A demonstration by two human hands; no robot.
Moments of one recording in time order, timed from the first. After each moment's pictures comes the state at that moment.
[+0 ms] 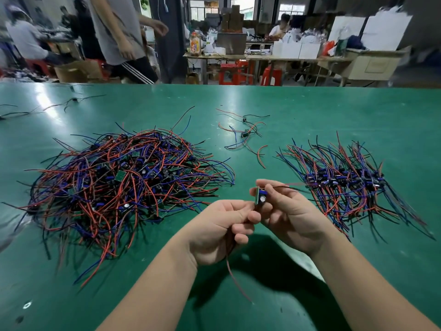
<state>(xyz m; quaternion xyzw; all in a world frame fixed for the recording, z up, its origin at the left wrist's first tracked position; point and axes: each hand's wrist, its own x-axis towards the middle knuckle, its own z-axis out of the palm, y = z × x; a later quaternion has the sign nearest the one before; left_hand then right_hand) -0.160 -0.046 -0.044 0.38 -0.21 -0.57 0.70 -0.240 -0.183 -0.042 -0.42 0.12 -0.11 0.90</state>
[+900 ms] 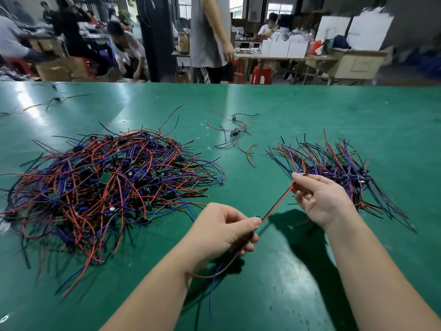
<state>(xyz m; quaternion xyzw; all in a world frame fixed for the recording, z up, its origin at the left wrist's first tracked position) -0.175 -0.056 -0.052 0.63 -0.25 -0.41 0.61 -0.257 -0.252 -0.035 -0.42 0.37 -0.32 0.77</state>
